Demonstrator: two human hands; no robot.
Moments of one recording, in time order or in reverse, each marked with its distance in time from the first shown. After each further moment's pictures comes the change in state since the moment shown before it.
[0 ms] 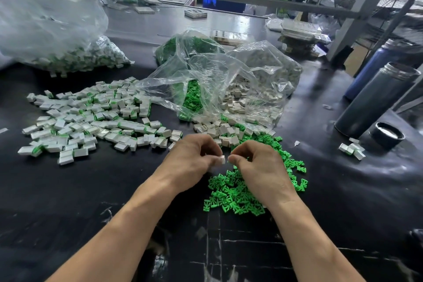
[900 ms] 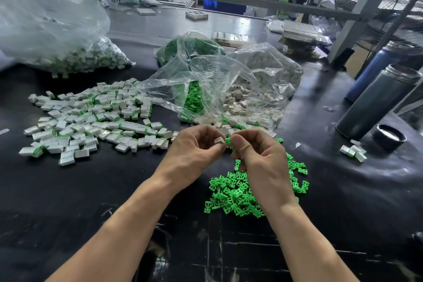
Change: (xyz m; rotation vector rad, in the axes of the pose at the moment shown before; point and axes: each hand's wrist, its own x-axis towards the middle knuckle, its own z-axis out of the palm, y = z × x) left_hand -0.003 0.007 -0.002 -0.341 0.071 0.132; right_hand -0.005 -0.013 0.009 0.800 0.107 -0.121
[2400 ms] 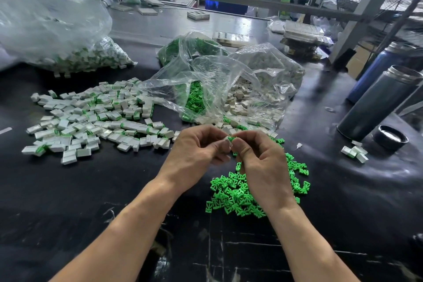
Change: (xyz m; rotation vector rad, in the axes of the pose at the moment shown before) left_hand -0.003 0.009 0.006 -0.153 0.009 -0.022; right_hand -0.001 0.005 -0.002 -0.216 -0.028 -0.058
